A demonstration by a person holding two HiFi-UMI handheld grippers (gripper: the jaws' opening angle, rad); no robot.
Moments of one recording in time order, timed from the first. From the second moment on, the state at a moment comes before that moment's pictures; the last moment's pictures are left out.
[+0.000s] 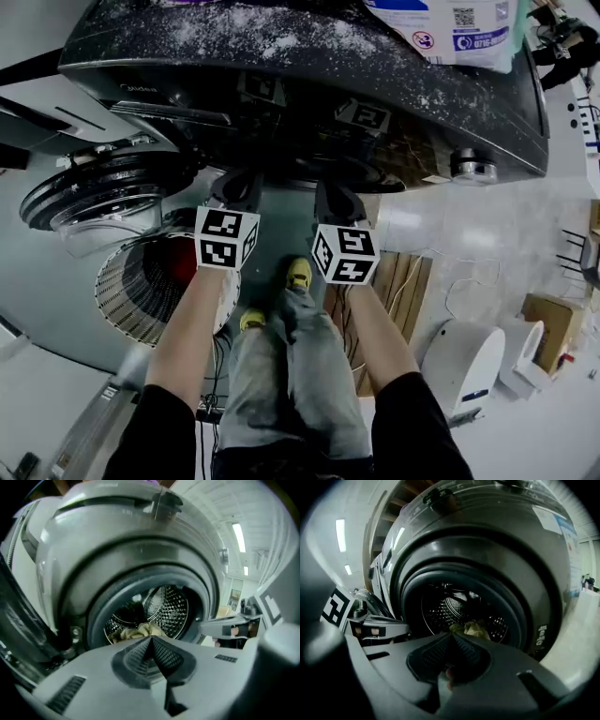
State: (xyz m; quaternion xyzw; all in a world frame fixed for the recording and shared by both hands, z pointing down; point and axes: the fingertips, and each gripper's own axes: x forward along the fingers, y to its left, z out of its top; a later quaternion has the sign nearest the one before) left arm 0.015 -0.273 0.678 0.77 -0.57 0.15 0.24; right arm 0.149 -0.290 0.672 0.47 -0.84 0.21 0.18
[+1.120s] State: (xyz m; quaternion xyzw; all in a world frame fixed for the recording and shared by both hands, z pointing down) left arm -0.001 -0.138 0.445 0.78 -0.59 0.12 0.20; right arm 0.172 -0.139 0.443 0.47 -0.85 0.21 0.13
